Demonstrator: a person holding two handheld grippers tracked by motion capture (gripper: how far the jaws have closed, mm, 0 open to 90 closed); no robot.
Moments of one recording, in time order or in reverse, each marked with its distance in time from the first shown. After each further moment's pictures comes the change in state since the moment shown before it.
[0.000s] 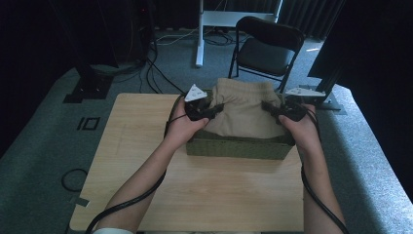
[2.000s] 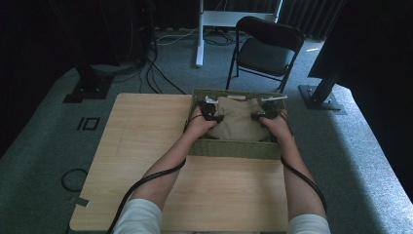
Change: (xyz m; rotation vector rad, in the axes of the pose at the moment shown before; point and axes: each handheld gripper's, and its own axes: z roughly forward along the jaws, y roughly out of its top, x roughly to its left) left arm 0.067 -0.083 0.132 0.324 0.120 -0.088; right arm -0.082 -0.074 0.155 0.308 -0.093 0.095
